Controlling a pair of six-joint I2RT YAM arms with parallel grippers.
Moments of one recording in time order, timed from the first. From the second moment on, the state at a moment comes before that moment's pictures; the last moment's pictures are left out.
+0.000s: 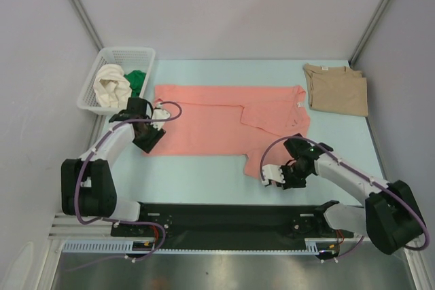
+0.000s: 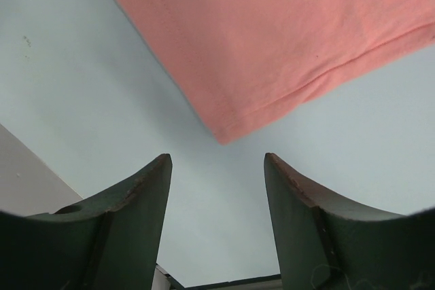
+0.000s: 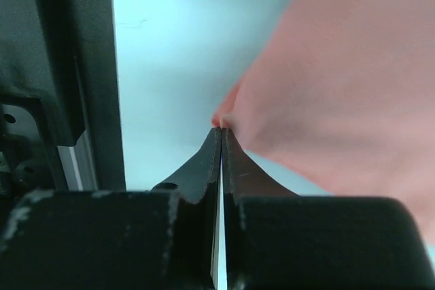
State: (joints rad) left arm -0.05 1.42 0.93 -0.69 -0.02 0.59; right arm 0.48 1.20 0.60 -0.85 -0.37 -1.25
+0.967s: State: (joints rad) left arm 0.04 1.64 0.99 -0.78 0.11 0.77; right arm 0.47 1.06 0.74 -0.85 -0.30 -1.02
